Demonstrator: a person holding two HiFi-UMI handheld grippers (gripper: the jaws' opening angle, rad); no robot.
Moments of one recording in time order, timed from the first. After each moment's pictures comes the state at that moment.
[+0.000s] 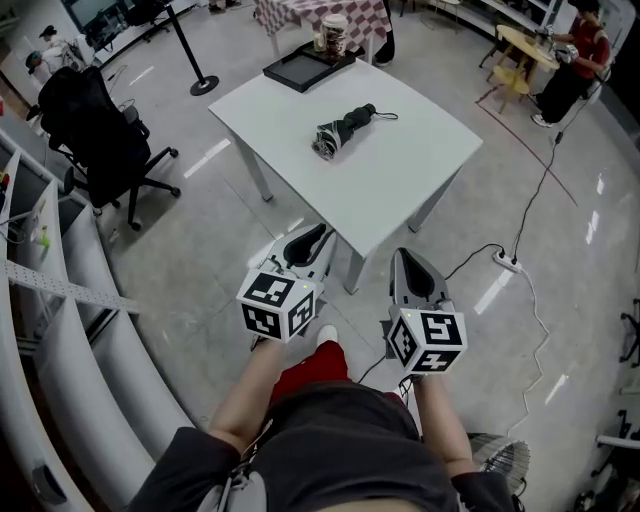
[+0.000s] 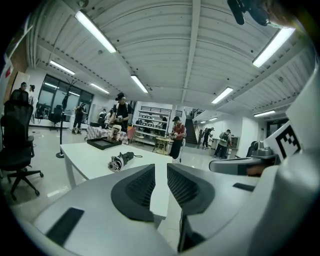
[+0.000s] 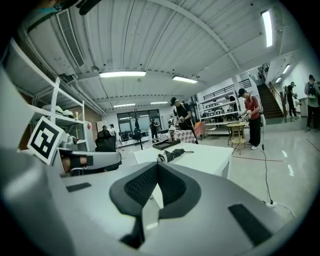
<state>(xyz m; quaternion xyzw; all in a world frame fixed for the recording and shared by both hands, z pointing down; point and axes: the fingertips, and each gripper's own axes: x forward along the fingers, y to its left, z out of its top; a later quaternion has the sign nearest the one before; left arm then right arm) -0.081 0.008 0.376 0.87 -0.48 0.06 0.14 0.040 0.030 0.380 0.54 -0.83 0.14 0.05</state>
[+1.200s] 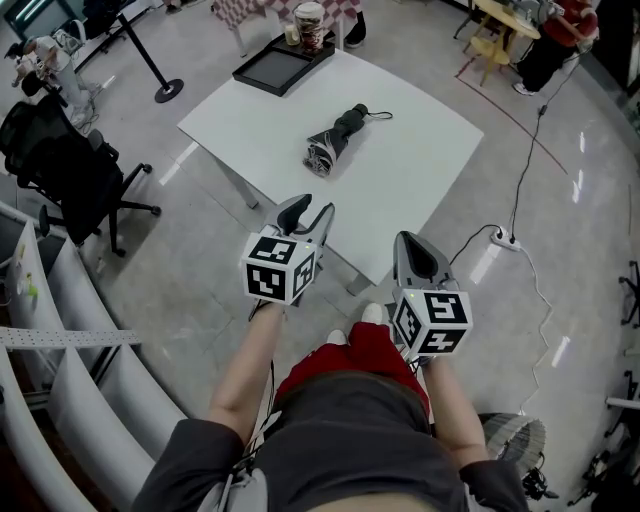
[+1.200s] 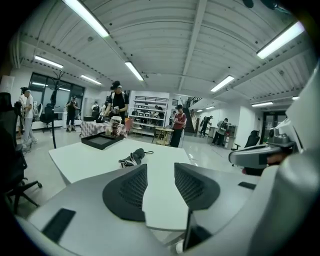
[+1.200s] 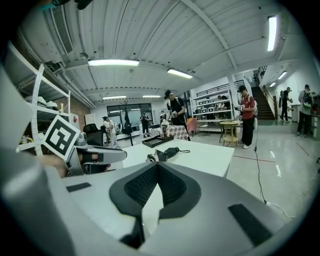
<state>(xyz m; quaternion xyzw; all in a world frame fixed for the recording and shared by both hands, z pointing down) -0.125 -0.152 0.417 0.87 -0.44 0.13 0.15 0.008 -0.086 0.402 0.58 -0.79 0.16 0.09</state>
